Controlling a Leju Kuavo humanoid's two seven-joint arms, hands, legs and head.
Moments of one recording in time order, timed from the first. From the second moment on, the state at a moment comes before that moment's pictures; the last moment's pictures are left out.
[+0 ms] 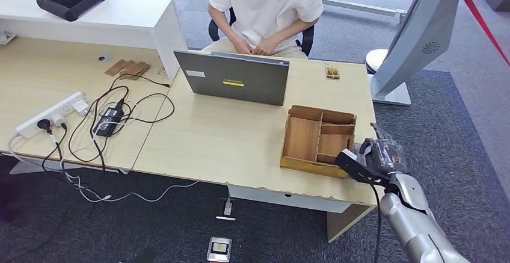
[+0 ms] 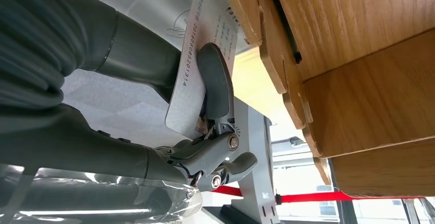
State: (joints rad) left arm -0.19 0.09 0.29 -0.20 -0.91 0.37 -0.08; right arm -0.64 -0.21 0.40 -0.50 1.02 -0.37 -0.16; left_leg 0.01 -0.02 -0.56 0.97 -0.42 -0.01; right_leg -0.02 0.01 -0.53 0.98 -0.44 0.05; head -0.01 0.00
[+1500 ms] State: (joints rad) left arm -0.21 0.08 0.28 -0.20 -0.95 0.34 -0.08; right arm -0.83 -0.17 0.40 -0.71 1.10 -0.29 -0.16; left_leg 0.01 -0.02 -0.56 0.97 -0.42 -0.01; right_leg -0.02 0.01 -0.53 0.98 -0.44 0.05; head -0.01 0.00
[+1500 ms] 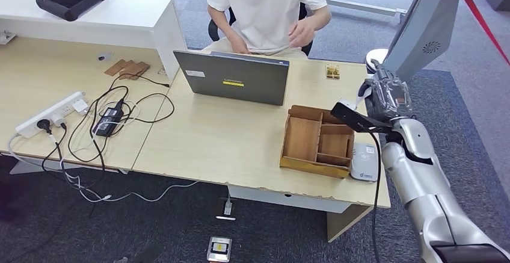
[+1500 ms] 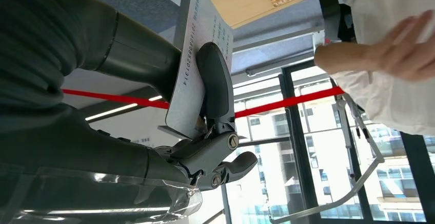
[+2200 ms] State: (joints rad) left arm -0.30 0.06 0.16 -0.21 -1.05 0.28 -0.04; right arm -1.08 0.00 0.47 -0.45 1.20 -0.18 -0.09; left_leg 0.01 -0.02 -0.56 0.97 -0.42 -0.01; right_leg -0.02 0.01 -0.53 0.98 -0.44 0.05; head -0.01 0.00
